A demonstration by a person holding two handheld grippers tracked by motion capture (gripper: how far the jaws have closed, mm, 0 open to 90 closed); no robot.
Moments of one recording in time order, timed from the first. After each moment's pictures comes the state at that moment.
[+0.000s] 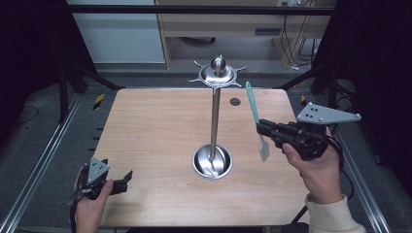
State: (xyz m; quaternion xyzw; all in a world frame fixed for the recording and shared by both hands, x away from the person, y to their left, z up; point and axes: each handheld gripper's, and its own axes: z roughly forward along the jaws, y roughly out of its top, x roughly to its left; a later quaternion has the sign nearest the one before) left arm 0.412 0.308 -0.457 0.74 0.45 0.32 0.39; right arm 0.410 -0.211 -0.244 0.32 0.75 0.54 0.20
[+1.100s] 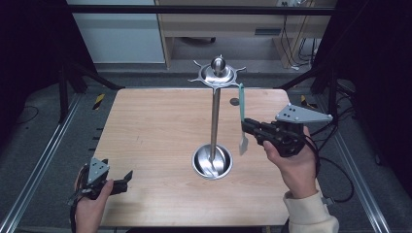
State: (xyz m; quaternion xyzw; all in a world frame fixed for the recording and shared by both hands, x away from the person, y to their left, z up) left arm 0.412 0.308 -0.457 0.74 0.45 0.31 0.39; right arm 0.428 -0.182 -0.267 0.33 0.74 0.55 0.20
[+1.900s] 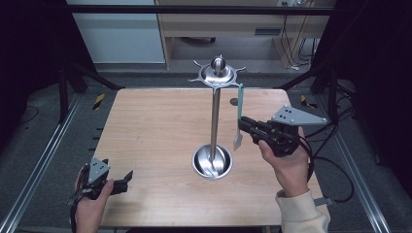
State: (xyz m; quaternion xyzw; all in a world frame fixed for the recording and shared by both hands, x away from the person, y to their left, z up) left arm 0.413 0.308 -0.458 0.74 0.45 0.31 0.38; right arm 0.433 -0.176 -0.276 0.32 0.73 0.57 0.21
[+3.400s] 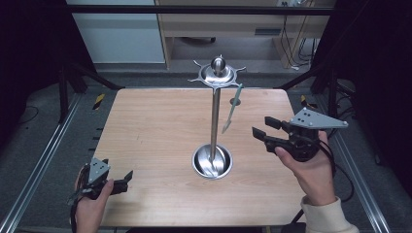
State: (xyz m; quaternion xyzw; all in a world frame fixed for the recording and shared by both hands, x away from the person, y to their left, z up) left arm 0.413 0.307 -0.458 0.74 0.45 0.31 0.38; right arm 0.421 -0.212 -0.272 0.35 0.74 0.53 0.24
